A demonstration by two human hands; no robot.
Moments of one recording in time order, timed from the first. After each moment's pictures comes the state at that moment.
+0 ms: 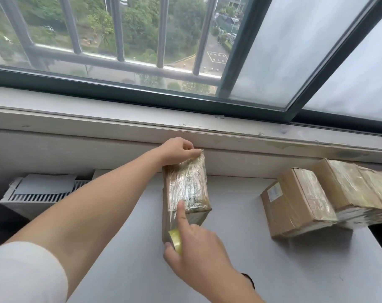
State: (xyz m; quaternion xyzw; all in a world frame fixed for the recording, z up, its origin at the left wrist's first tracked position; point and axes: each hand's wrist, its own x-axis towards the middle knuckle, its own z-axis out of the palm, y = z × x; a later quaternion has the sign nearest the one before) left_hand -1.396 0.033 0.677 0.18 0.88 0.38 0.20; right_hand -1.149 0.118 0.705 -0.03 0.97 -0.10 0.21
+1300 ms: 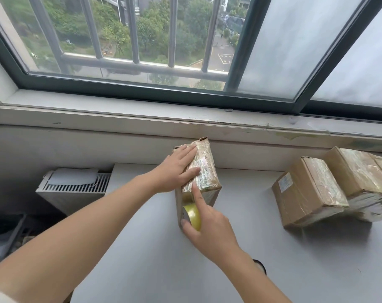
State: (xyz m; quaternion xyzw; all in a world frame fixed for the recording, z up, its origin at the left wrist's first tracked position) left_hand -1.305 -0.013 0.647 0.30 0.91 0.26 0.13; right_hand -1.135 0.134 0.658 -0.03 0.96 -0.27 0.05
